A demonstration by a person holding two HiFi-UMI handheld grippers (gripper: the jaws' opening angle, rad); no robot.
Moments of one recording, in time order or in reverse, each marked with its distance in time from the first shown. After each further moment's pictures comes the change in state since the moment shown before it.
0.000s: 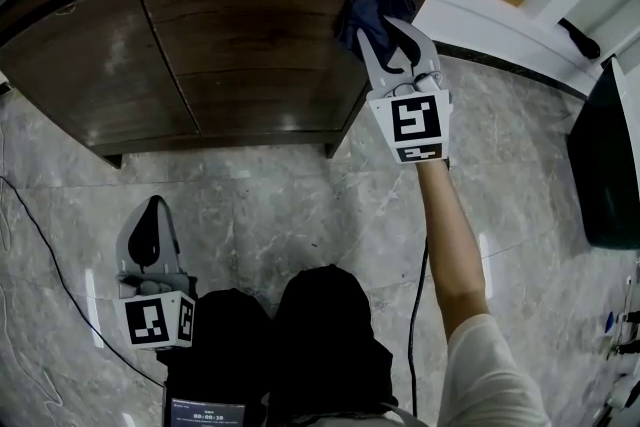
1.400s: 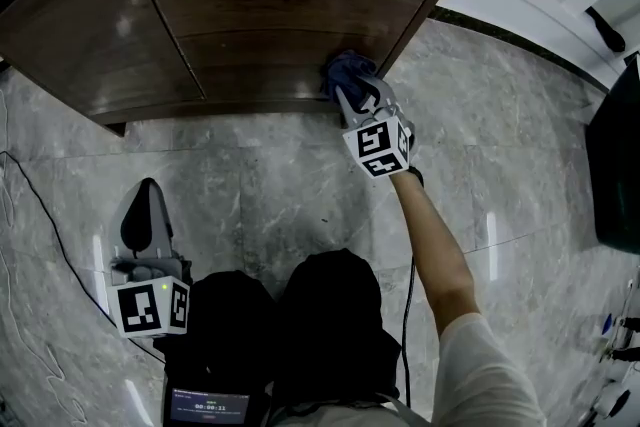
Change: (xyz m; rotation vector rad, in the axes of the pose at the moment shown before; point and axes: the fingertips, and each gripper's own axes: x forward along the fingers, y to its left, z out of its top) left arm -0.002 0.013 -0.030 -0.002 0.066 0.048; right arm -0.015 0.176 -0.196 0.120 0.312 0.265
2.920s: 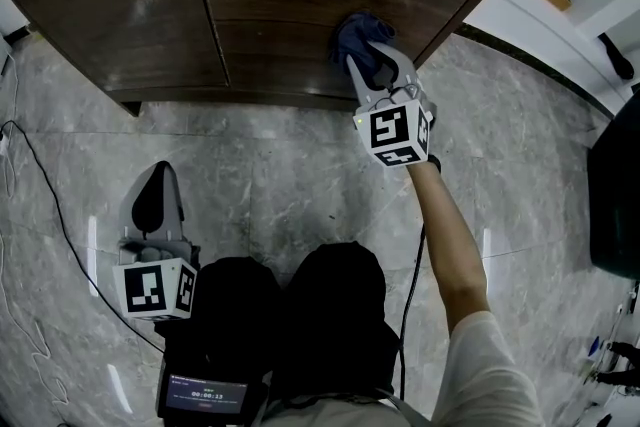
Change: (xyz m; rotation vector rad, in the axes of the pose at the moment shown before) left arm -0.013 0.016 -0.008 -0.036 0.001 0.021; right arm -0.013 -0.016 0.116 -0.160 -0.138 -0.042
